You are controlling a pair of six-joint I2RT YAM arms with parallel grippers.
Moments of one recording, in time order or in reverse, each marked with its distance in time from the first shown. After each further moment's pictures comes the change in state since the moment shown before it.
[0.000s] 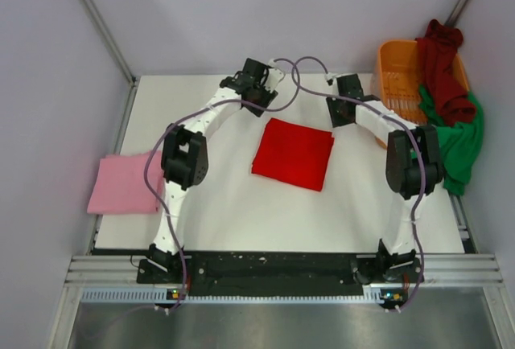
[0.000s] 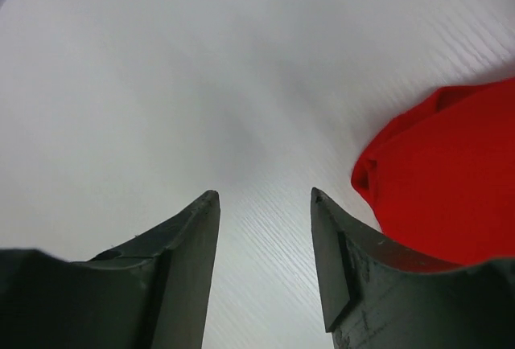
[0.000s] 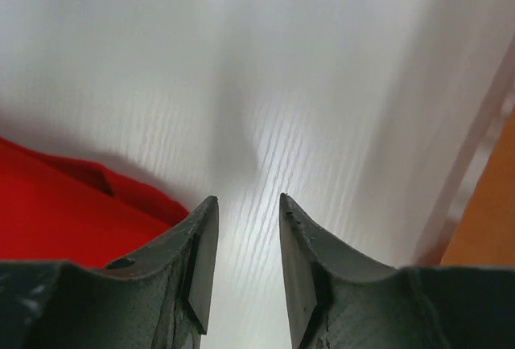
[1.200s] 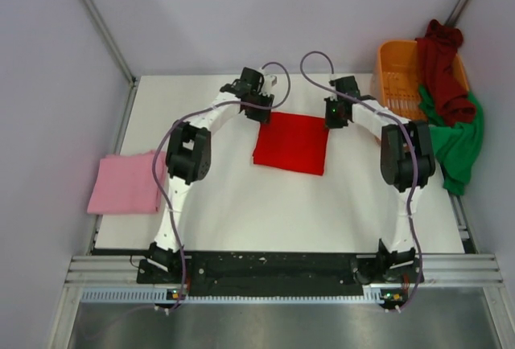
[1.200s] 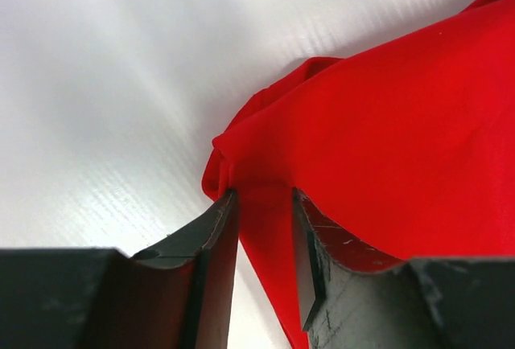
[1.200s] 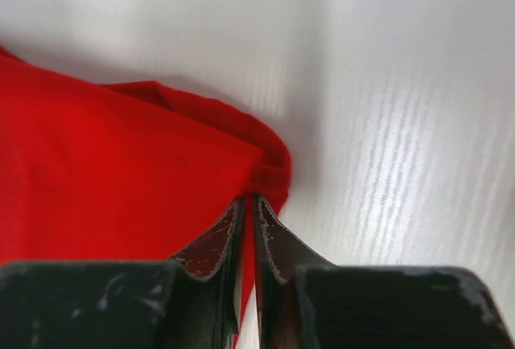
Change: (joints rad) left arm 0.047 0.077 -0.064 0.072 0.279 -0.368; right arm -0.006 0.074 0.024 0.002 -0.191 0.350
